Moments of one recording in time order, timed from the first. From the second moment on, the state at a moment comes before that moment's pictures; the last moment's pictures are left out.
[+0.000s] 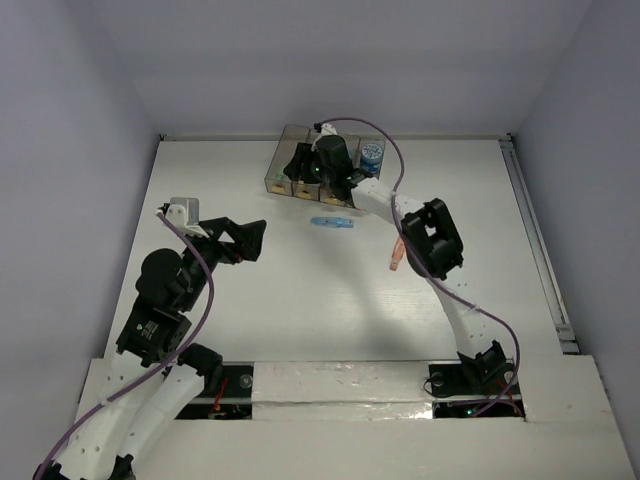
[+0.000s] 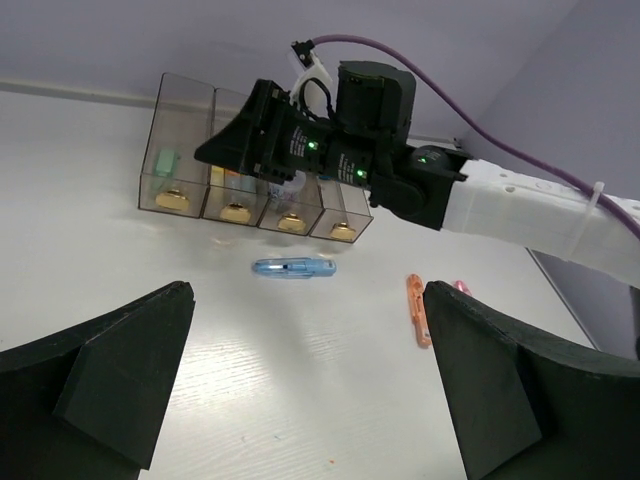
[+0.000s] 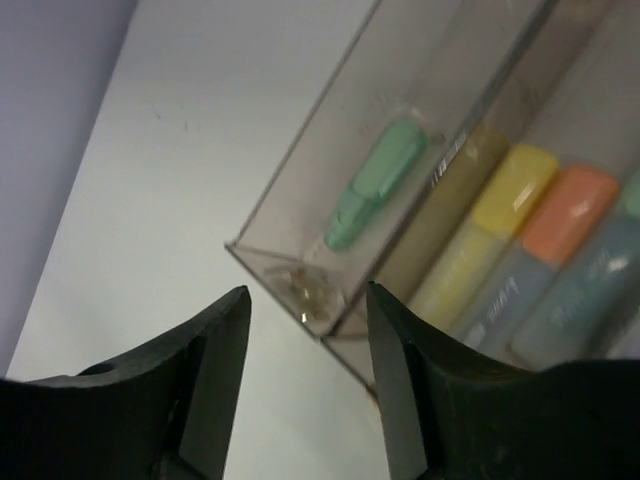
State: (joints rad) left arm -0.44 0.50 0.73 -0.23 -0.06 -0.41; right arm 0.61 2.47 2.09 0.07 -0.11 0.58
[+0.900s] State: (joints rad) left arm -0.40 0.53 0.71 -0.20 0.11 -0.41; right arm 0.61 1.95 1.55 -0.29 -0.29 -0.11
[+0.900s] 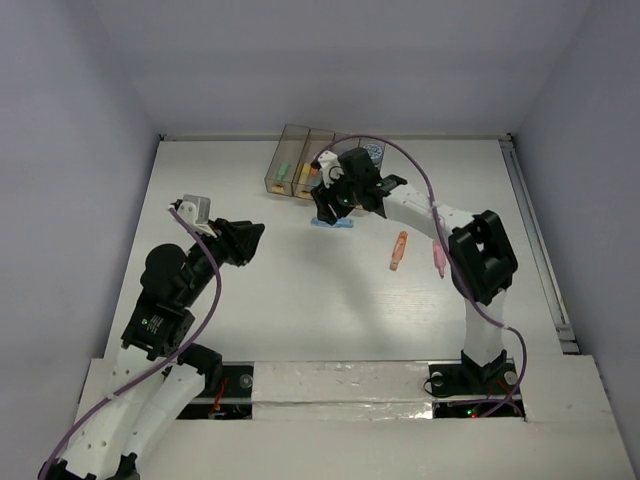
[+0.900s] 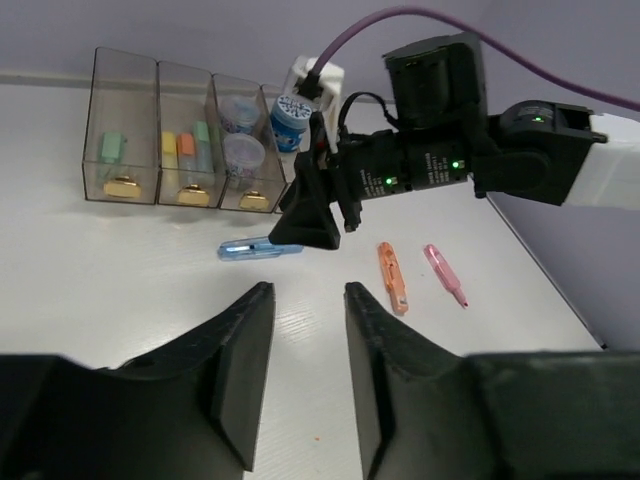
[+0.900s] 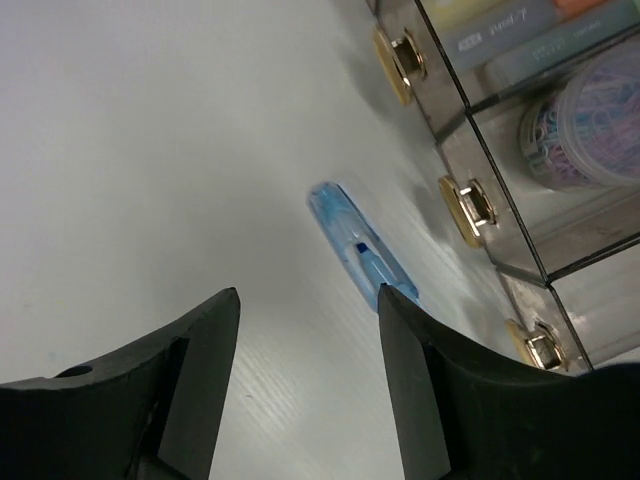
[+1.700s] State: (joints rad) left arm -0.34 0.56 0.71 -0.19 0.18 -0.42; right arm 0.62 2.20 1.69 -0.44 -0.12 -0.26
